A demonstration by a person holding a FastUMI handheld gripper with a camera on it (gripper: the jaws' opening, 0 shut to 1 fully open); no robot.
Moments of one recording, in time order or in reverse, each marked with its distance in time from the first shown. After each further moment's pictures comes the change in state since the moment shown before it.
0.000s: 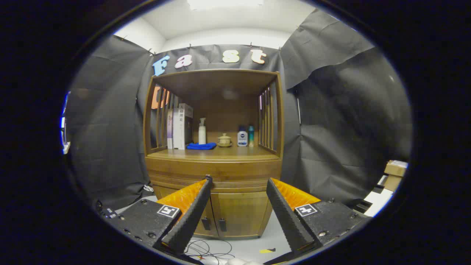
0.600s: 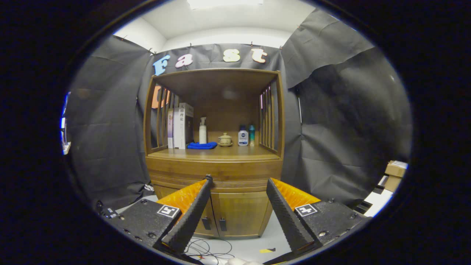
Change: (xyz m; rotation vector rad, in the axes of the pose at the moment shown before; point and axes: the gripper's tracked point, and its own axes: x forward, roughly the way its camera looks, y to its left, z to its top) arm 0.002 0.000 -0.003 0.002 0.019 0.006
